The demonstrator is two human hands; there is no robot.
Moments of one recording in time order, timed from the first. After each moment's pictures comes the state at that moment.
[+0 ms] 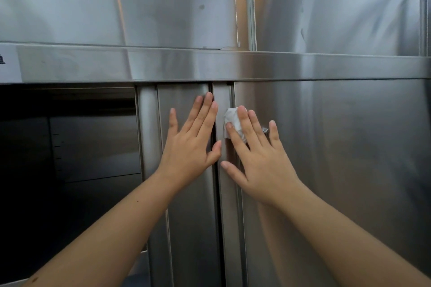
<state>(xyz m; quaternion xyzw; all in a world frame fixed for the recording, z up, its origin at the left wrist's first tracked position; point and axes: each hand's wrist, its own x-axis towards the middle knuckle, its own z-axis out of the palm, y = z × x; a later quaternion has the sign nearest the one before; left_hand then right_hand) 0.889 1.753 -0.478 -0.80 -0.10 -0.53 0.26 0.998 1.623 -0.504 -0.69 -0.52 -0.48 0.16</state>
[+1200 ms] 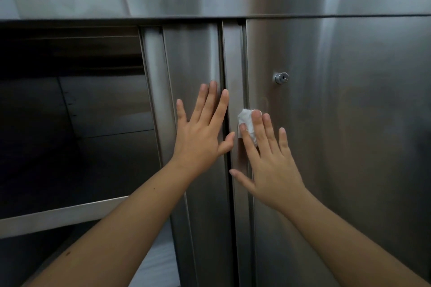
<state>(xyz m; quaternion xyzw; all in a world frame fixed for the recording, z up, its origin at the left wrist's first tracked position) 0.878 1.741 -0.547 -0.84 -0.19 -0.44 0.25 0.989 1.619 -0.602 -0.71 -0.51 -0.46 0.16</state>
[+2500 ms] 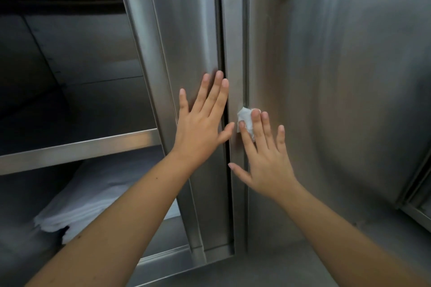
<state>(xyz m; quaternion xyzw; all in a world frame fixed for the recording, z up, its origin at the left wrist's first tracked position) 0.867 1.725 -0.641 -0.87 -0.18 -0.40 0.22 0.977 1.608 -0.715 -0.73 -0.51 -0.43 0.14</state>
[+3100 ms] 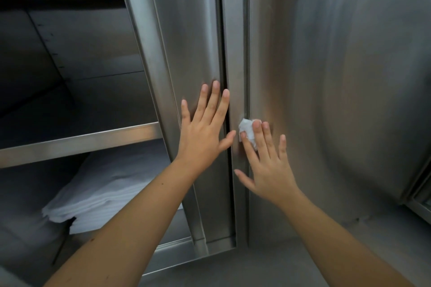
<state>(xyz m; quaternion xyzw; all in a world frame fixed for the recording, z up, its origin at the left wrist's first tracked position) 0.867 1.723 -0.671 -0.87 -0.20 -0.39 0.21 0.984 1.606 -0.750 -0.72 -0.52 -0.44 0.13</state>
